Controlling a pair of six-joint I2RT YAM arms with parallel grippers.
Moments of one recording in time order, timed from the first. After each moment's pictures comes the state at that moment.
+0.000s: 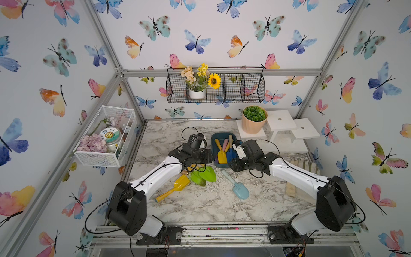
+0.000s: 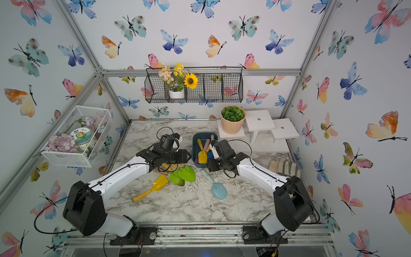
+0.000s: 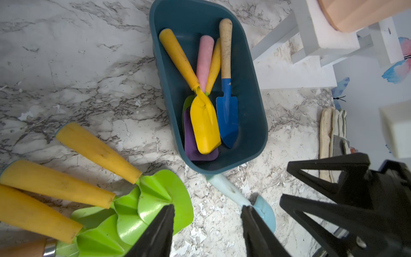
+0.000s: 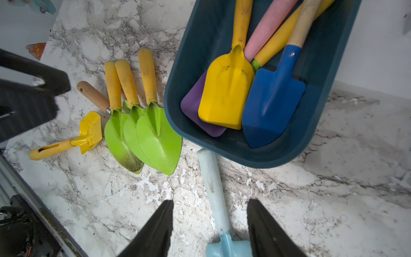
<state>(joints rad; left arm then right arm) -0.56 1.45 1.07 -0.42 0.21 -0.51 0.66 1.52 1.05 -0.45 -0.15 0.31</state>
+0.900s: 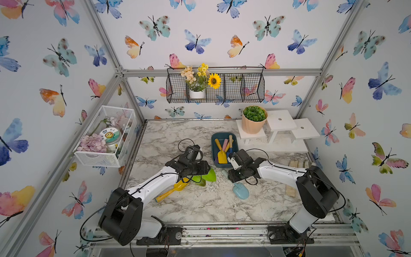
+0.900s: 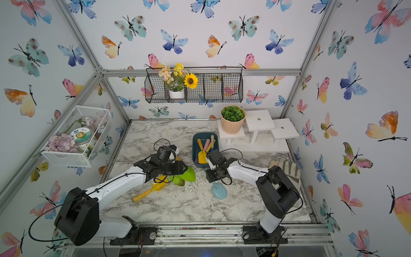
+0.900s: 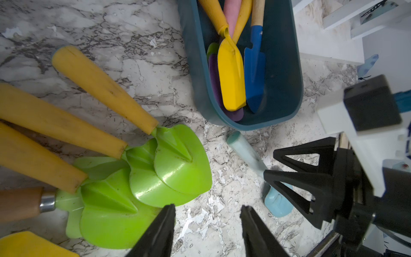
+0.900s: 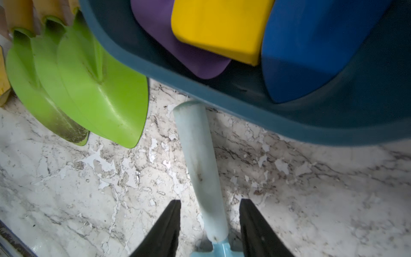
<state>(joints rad) -0.56 1.37 0.87 -0.37 0.23 -0.54 0.74 1.69 0.99 -0.43 -0.12 0.30</state>
